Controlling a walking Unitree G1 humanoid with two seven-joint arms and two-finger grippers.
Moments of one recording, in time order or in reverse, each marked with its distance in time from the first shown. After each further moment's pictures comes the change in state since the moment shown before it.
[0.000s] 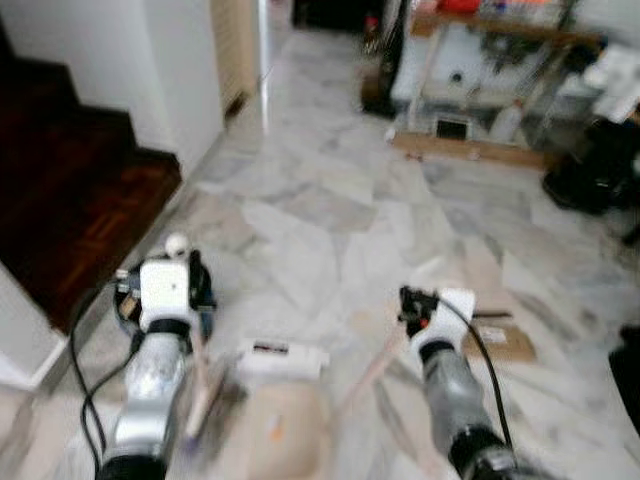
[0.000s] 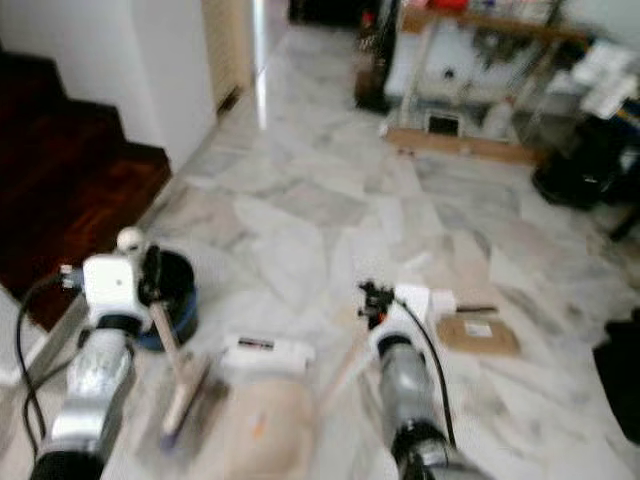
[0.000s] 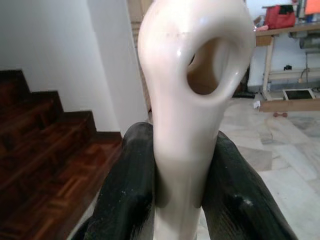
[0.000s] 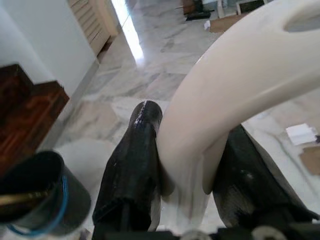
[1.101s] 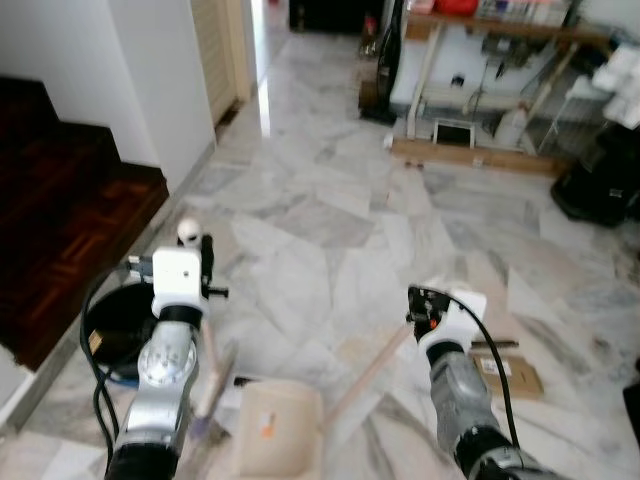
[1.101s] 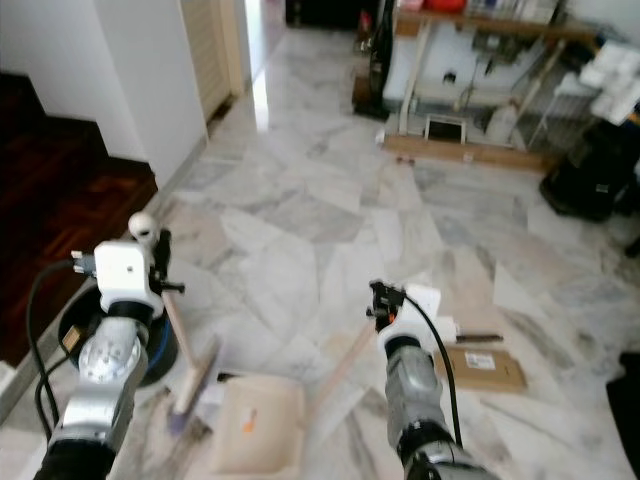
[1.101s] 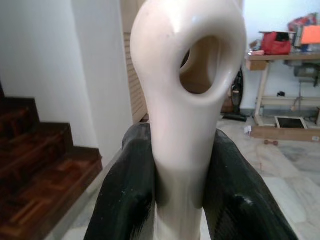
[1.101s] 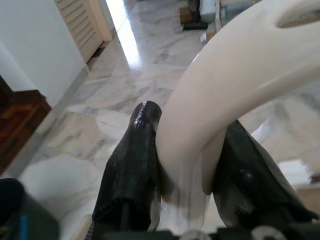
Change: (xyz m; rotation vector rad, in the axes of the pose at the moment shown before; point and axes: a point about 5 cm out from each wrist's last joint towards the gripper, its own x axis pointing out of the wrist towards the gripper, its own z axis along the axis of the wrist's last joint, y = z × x) left arm 0.008 -0.009 0.015 -0.046 -0.050 -0.012; right arm 0.002 -0.007 0.006 -0.021 -0.015 -0.005
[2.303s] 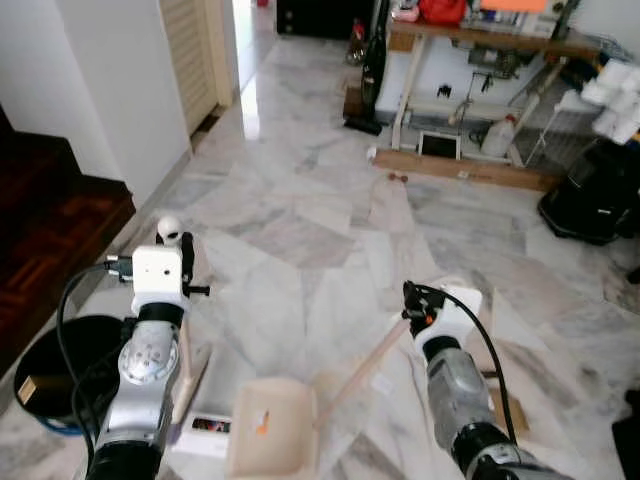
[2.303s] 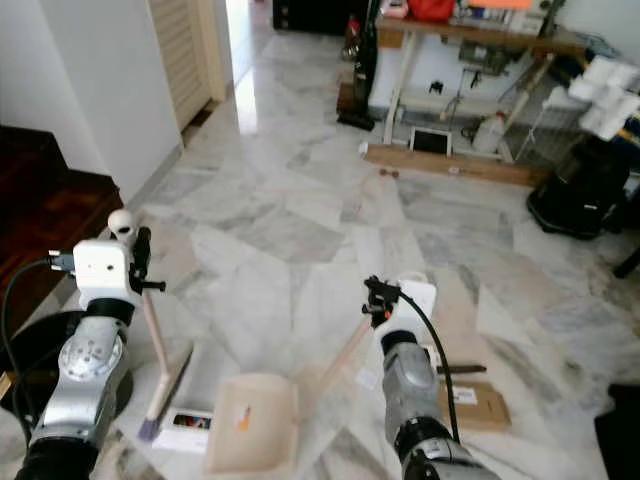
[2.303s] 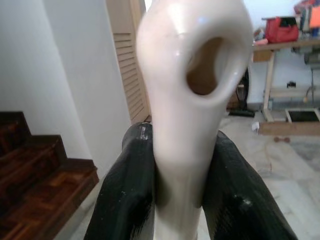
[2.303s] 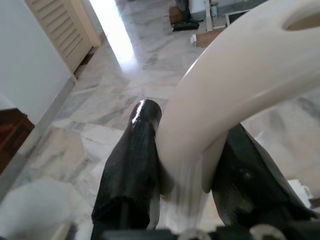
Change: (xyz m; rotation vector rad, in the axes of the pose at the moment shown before) left arm 0.001 0.007 0.001 0.050 -0.008 0.003; right arm -0.002 -0.007 0.001 0.015 -0.010 -0.023
